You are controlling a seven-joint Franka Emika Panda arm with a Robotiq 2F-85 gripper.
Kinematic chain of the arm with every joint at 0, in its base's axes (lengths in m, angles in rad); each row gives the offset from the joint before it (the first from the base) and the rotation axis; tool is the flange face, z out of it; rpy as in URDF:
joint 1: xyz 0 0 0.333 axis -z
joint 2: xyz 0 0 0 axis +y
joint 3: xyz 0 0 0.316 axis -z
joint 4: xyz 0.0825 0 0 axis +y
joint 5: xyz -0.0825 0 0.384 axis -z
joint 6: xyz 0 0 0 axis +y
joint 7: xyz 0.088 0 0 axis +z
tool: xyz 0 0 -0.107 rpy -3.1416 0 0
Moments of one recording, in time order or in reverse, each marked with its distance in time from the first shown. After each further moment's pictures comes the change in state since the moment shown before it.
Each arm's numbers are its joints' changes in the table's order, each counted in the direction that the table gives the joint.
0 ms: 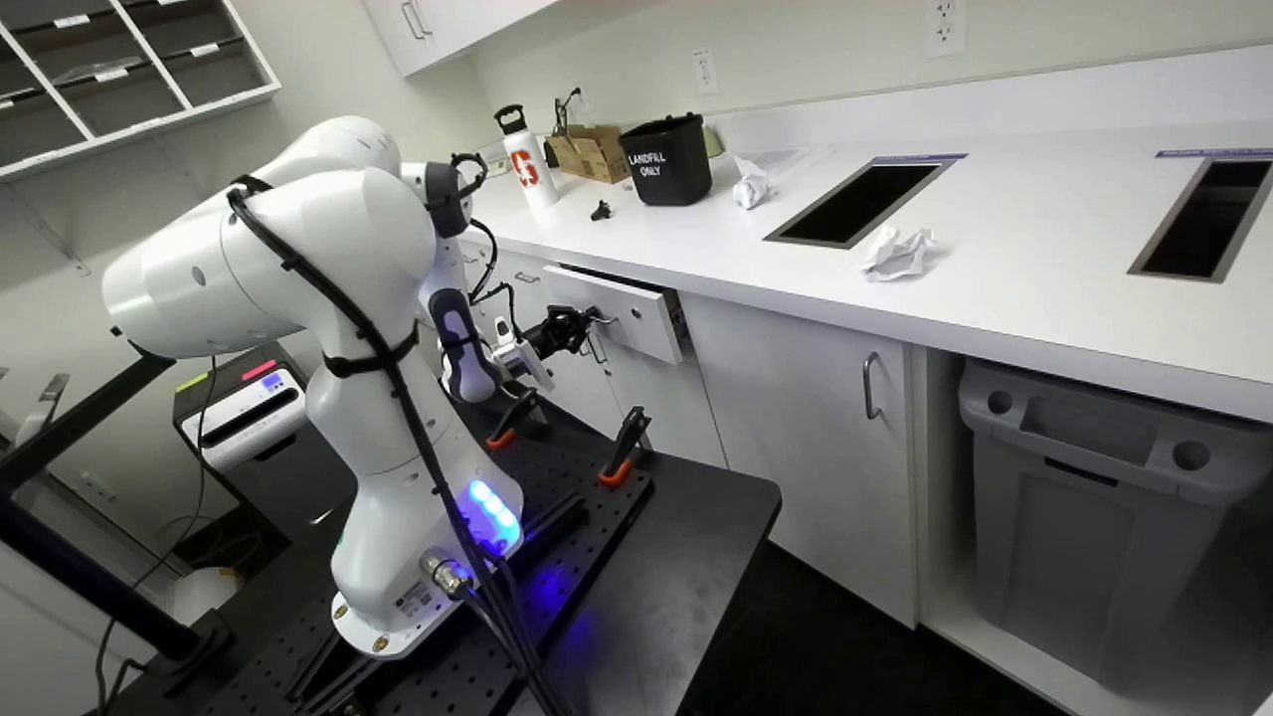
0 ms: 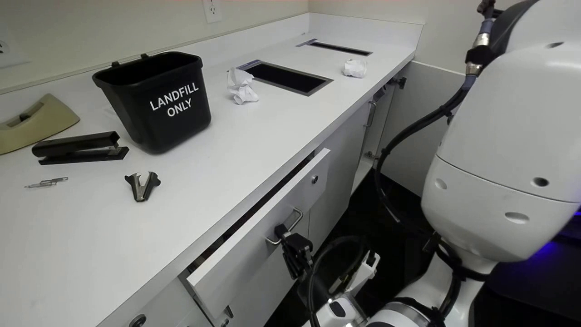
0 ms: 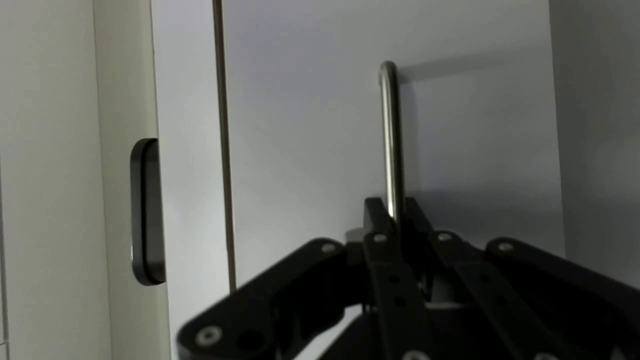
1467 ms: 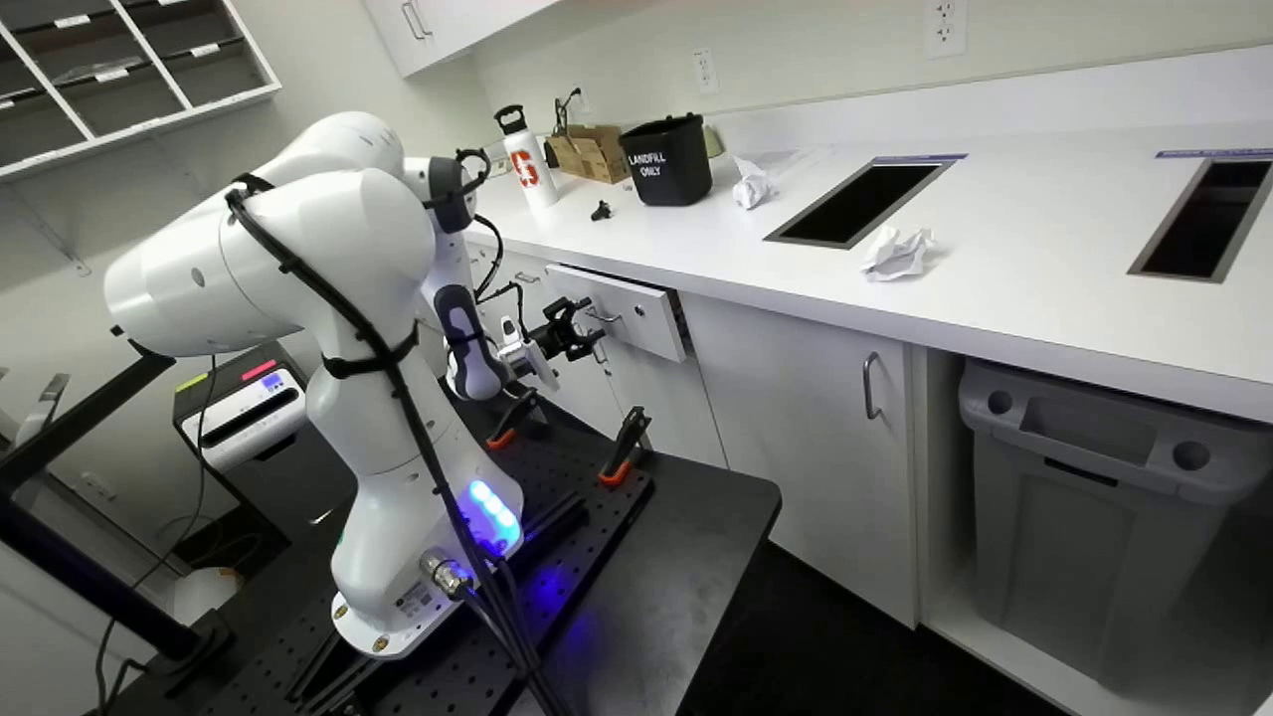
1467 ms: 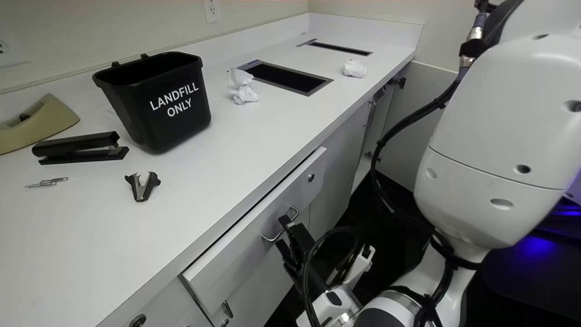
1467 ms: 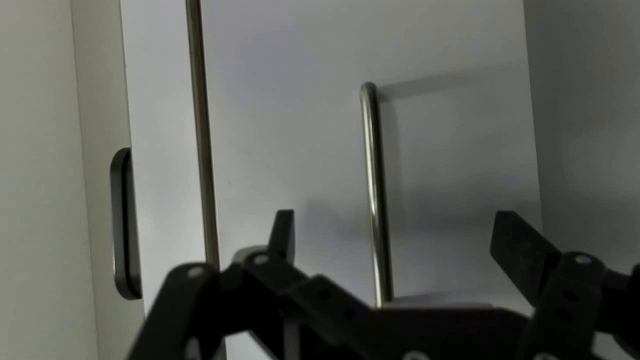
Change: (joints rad) arm 0.027 -0.013 0.005 0.025 0.015 -0.042 -0.025
